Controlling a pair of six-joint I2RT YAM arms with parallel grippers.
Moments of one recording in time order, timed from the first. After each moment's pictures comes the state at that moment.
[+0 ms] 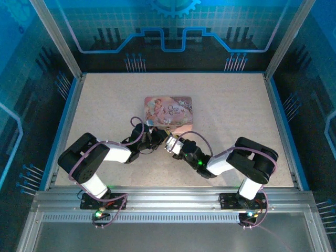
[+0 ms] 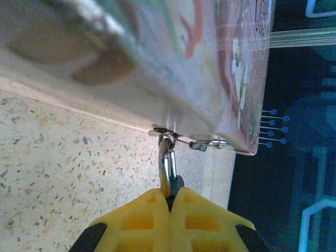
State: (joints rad) left arm -0.57 1.64 0.50 0.69 0.24 -1.34; right arm 0.96 1.71 0.46 0.87 0.36 -0.44
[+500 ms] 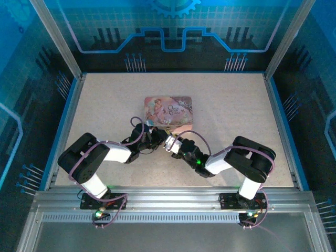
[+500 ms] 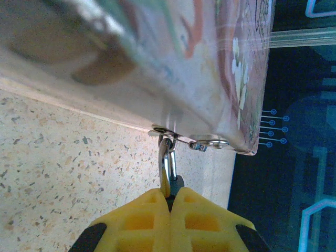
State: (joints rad) left arm -0.57 1.64 0.50 0.69 0.25 -1.34; right arm 0.96 1.73 0.48 0.87 0.37 -0.44
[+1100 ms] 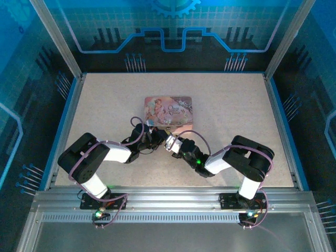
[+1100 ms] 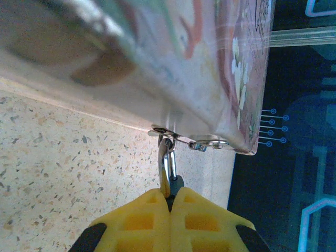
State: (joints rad) left arm -0.57 1.64 0.50 0.69 0.25 -1.34; right arm 0.95 1.75 0.48 0.88 0.39 -0.43
